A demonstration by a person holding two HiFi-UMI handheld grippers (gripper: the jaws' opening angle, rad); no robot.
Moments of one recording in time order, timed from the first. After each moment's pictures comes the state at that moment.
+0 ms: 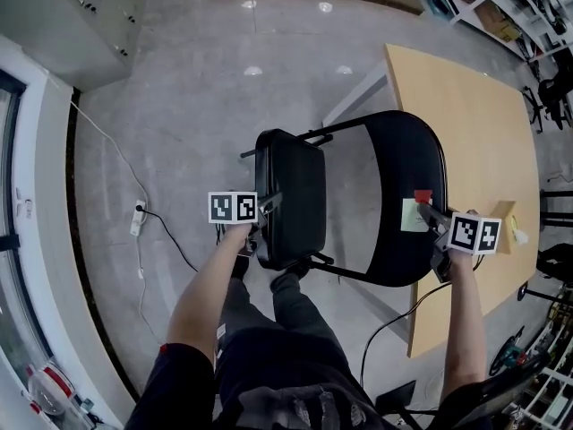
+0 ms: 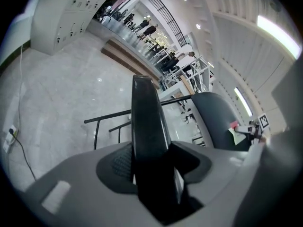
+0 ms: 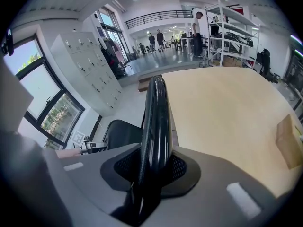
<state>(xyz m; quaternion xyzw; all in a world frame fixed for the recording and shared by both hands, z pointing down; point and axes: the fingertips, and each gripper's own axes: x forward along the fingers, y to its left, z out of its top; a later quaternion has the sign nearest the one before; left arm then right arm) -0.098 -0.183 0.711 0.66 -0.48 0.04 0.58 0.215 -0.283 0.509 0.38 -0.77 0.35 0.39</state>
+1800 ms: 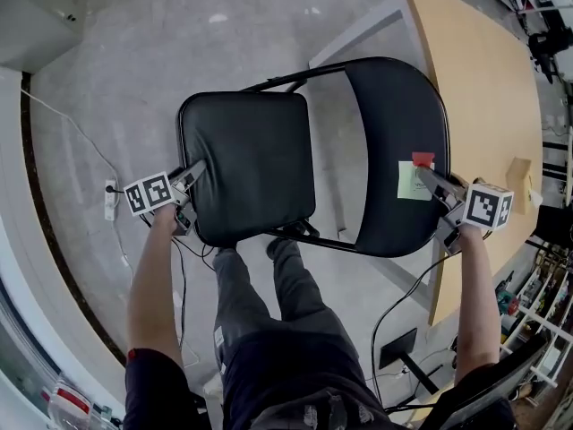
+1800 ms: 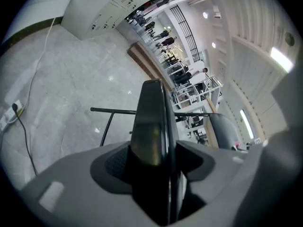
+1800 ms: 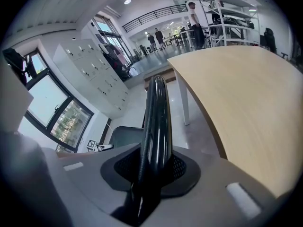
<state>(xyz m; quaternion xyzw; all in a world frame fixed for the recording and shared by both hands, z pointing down) -0.289 -0.113 0.860 0.61 -0.50 -0.05 0.62 0.135 -0.252 0.595 0.33 -0.78 0.39 0.35</state>
